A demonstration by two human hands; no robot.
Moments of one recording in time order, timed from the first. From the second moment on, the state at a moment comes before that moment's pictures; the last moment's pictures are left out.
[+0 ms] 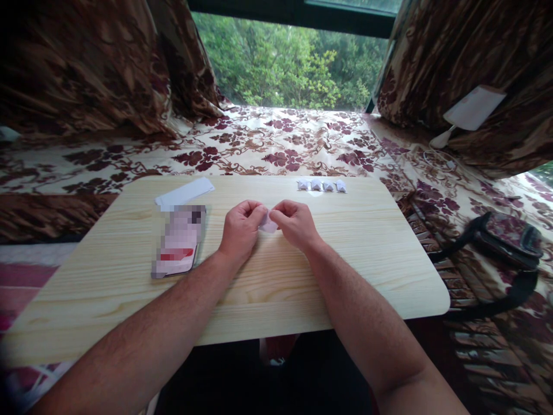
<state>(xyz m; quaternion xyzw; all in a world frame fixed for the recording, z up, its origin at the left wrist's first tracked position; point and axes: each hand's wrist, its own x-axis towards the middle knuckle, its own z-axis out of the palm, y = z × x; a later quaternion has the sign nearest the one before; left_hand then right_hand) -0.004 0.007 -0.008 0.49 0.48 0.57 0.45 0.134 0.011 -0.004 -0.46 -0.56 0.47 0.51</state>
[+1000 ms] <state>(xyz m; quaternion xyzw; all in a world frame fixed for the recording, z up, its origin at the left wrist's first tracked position) -0.004 0.009 -0.010 0.47 0.47 0.59 0.45 0.131 0.008 -0.002 -0.45 -0.60 0.46 0.49</state>
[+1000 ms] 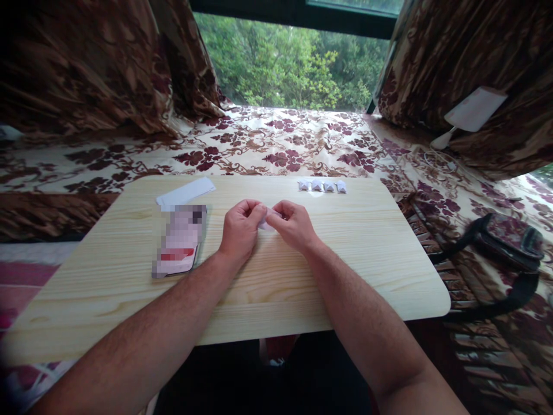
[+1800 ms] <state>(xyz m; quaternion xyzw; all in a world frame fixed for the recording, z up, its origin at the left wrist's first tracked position) -0.002 0.005 -0.007 0.48 0.47 0.60 0.44 0.133 0.009 -0.006 -0.47 -0.57 0.47 0.48</state>
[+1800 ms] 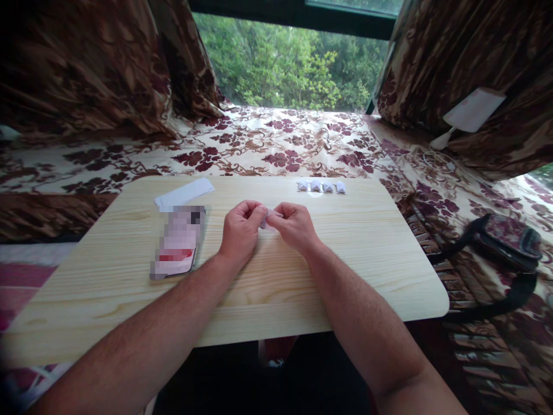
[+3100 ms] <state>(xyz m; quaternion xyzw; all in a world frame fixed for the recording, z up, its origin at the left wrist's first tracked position) -0.002 0.003 -0.007 0.49 0.46 0.57 0.48 0.134 0.010 -0.004 -0.47 -0.57 0.44 0.52</state>
